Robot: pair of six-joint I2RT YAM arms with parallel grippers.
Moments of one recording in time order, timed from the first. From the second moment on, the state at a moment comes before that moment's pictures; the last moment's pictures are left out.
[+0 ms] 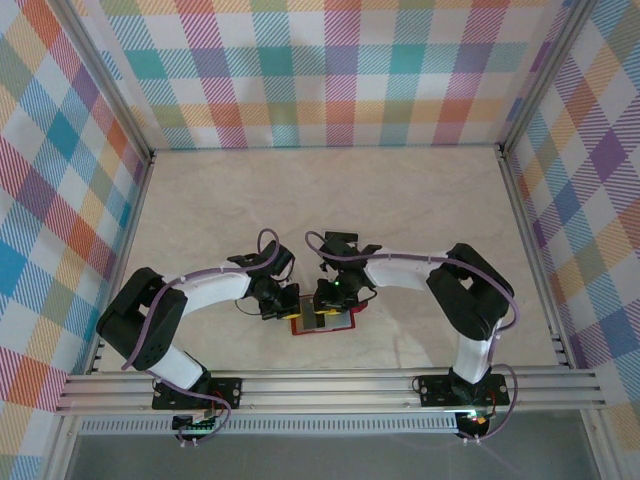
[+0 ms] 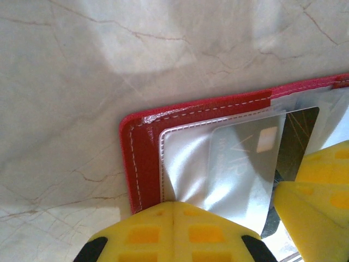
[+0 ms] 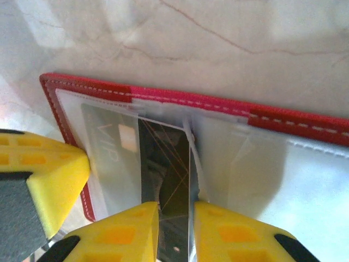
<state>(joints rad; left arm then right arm) -0.63 1.56 0.76 -0.51 0.37 -0.78 0.86 1.81 1.03 -0.47 -0.44 0.80</state>
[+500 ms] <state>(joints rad) -0.65 1.57 0.78 -0.54 0.35 -0.78 0.84 1.72 0.92 -0.26 -0.55 0.87</state>
